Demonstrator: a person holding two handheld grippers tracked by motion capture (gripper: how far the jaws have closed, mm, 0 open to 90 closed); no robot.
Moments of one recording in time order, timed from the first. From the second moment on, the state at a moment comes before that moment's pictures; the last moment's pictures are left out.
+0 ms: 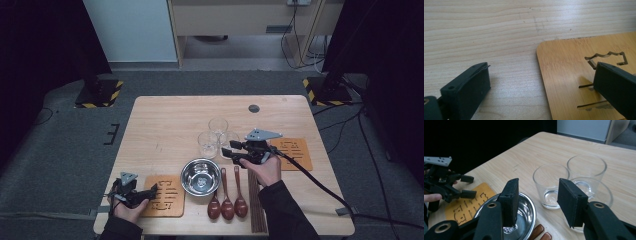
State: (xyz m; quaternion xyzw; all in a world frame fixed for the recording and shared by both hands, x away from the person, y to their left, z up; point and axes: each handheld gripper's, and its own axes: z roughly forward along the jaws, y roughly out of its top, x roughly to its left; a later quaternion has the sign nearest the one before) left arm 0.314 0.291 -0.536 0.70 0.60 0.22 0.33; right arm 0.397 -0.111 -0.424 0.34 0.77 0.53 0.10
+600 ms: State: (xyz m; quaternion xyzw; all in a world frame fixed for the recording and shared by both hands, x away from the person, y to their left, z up) left arm 0.314 0.291 -0.536 0.70 0.60 0.22 0.33; right arm 0.398 -0.088 -0.458 0.34 0.80 0.49 0.07
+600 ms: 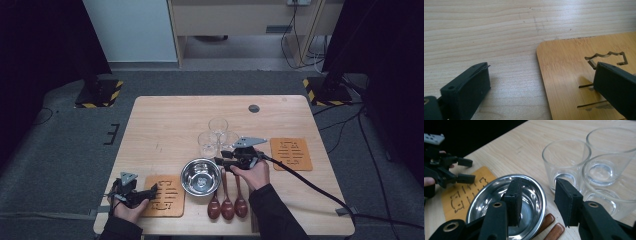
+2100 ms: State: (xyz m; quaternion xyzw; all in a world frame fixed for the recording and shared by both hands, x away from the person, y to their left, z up) left arm 0.314 0.291 -0.536 0.70 0.60 0.22 0.33; right arm 0.414 -0.063 -0.506 0.40 0.83 0.39 -0.01
